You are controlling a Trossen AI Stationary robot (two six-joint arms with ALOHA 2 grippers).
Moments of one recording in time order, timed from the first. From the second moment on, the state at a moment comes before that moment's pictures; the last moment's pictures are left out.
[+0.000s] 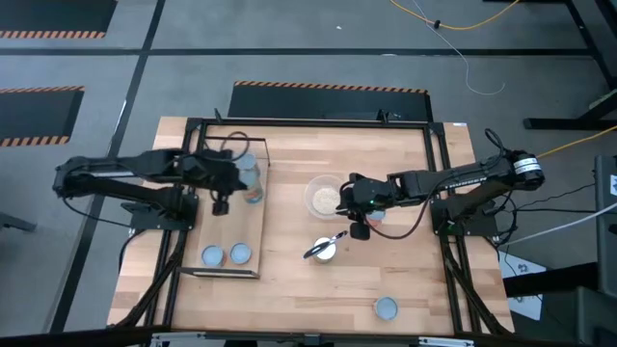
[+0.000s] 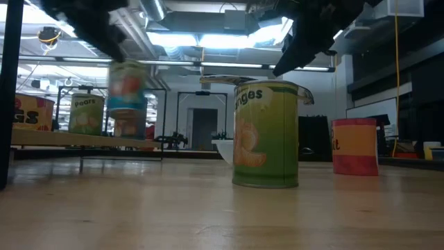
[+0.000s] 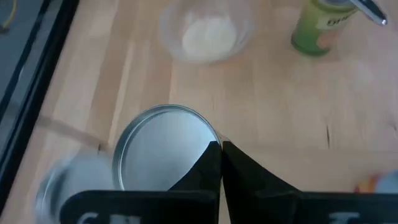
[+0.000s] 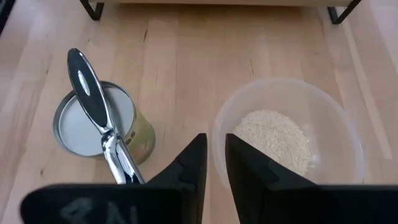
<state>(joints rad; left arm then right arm) 0.10 0.81 0.80 -0.74 -0.06 0.10 0.12 1.40 0.99 -0.40 0.08 0.09</state>
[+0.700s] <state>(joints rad) 0.10 0.63 0.78 -1.13 -0.10 -0.02 0.12 1.40 0.99 -0.35 0.08 0.10</state>
